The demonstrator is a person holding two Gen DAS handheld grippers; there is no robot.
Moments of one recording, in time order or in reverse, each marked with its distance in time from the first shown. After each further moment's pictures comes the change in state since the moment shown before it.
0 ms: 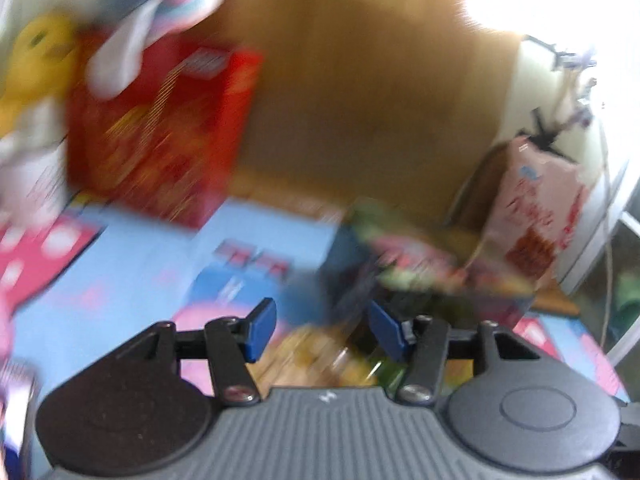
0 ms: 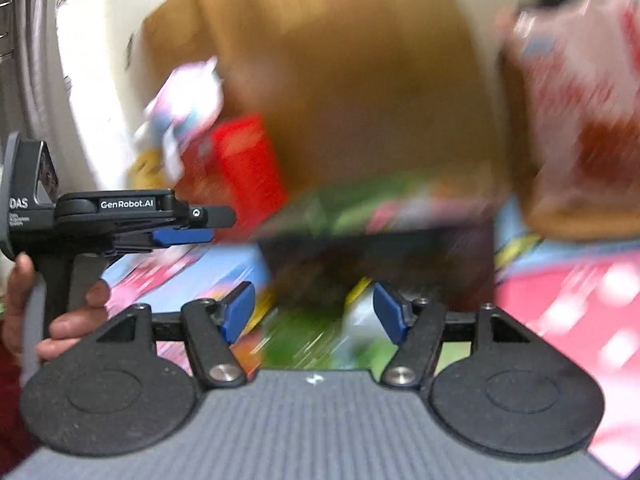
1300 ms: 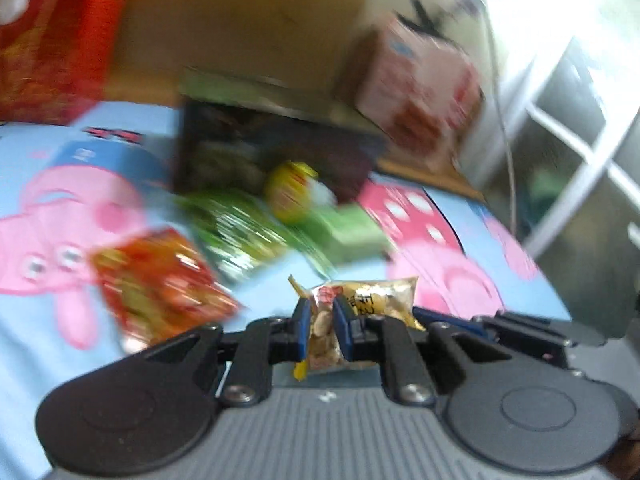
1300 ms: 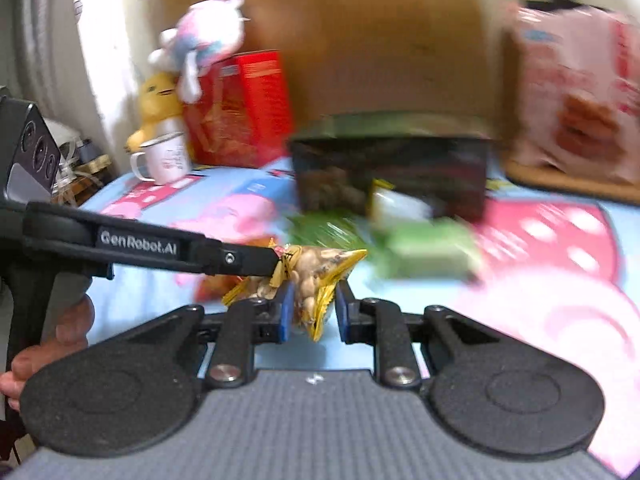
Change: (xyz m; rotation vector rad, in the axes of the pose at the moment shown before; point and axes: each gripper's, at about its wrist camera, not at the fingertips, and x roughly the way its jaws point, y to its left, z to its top) left arm -0.008 -0.104 -0.087 0.149 0.213 -0.242; right arm -0.064 0.033 -0.038 -0.111 0.061 -0.206
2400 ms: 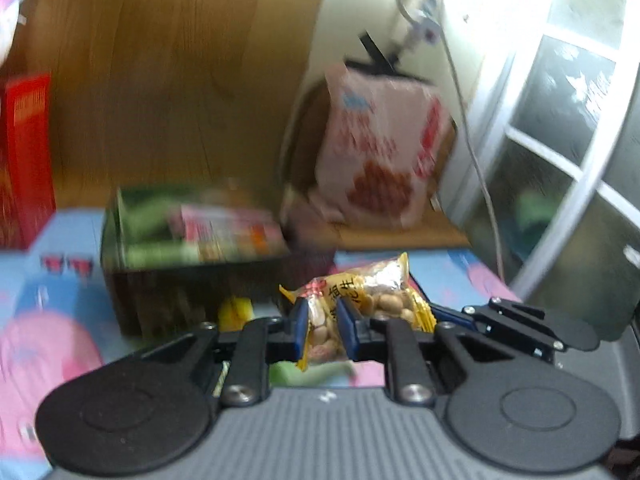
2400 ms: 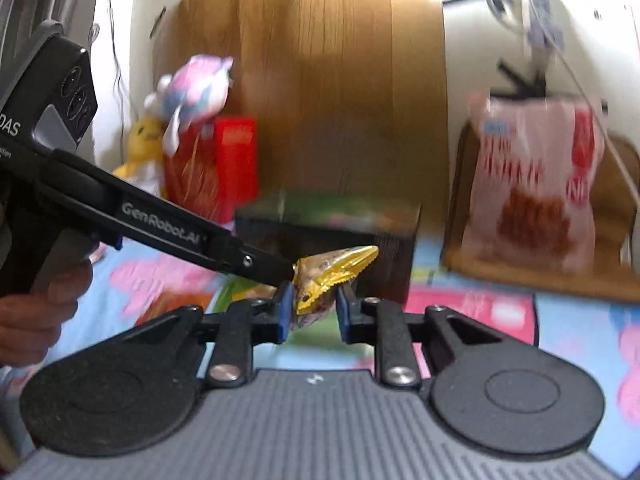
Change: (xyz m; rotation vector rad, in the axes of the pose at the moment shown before) left arm 0.007 -0.039 0.096 0.122 -0.105 0.014; right arm 0.002 -0.035 0.050 -0.179 -0.255 -0.029
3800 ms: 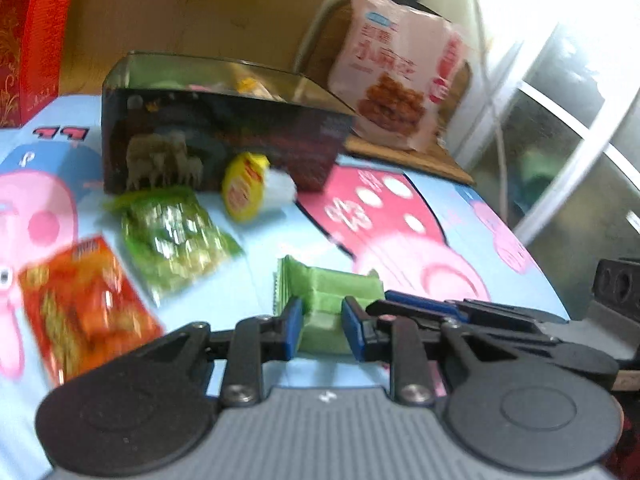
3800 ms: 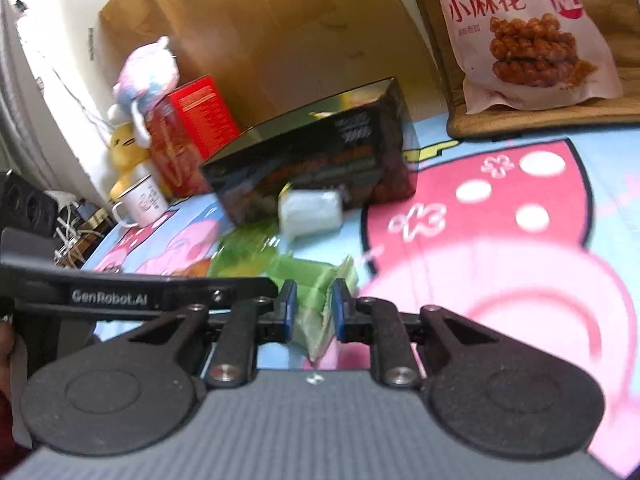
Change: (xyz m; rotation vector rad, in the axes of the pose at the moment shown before) left arm 0.007 0.004 -0.087 -0.106 0.170 -0.059; right arm -0.016 -0.028 -0.062 0.402 0.243 0.143
